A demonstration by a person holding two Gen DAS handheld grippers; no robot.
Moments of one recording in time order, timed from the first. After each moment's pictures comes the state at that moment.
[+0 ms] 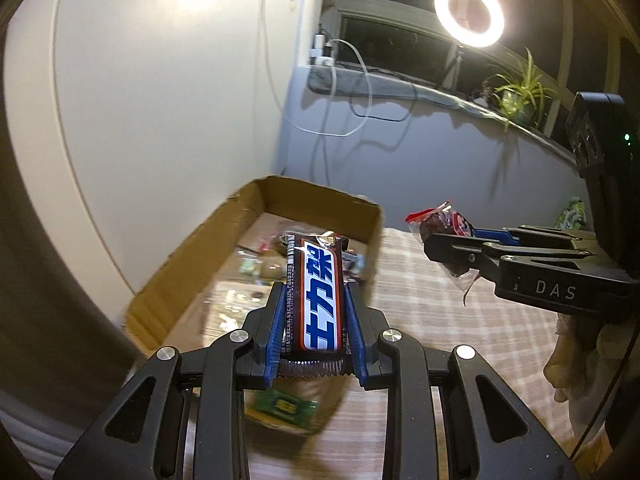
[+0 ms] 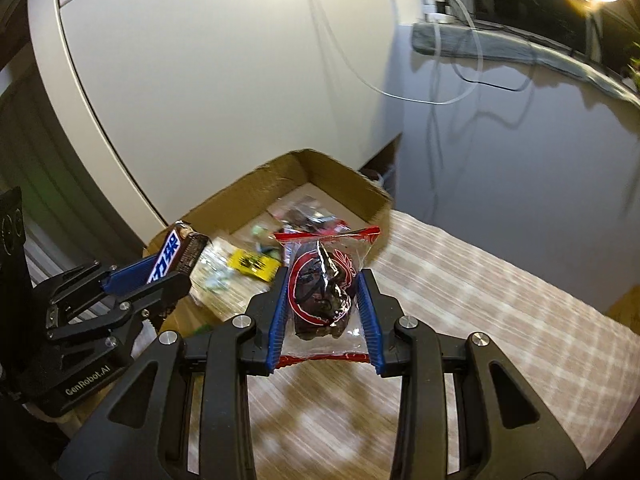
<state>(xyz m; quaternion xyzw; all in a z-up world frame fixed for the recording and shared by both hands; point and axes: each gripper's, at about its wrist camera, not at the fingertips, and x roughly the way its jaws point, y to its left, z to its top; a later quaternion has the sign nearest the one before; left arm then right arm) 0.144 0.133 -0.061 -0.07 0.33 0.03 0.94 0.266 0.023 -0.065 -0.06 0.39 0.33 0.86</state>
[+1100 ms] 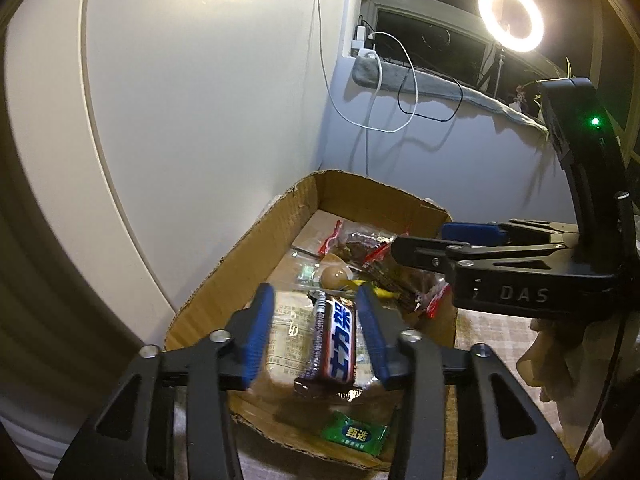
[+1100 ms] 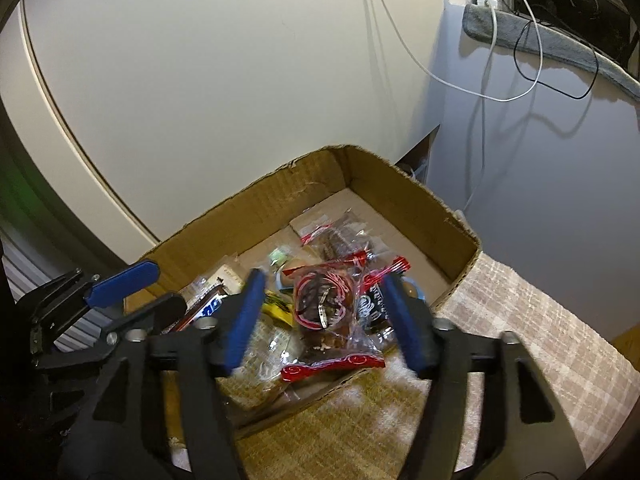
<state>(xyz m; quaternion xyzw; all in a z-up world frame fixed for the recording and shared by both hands) 0.160 0.175 -0.078 -0.09 0.34 0.08 0.93 0.309 0.096 -0.093 -0.09 0.41 0.35 0.84</state>
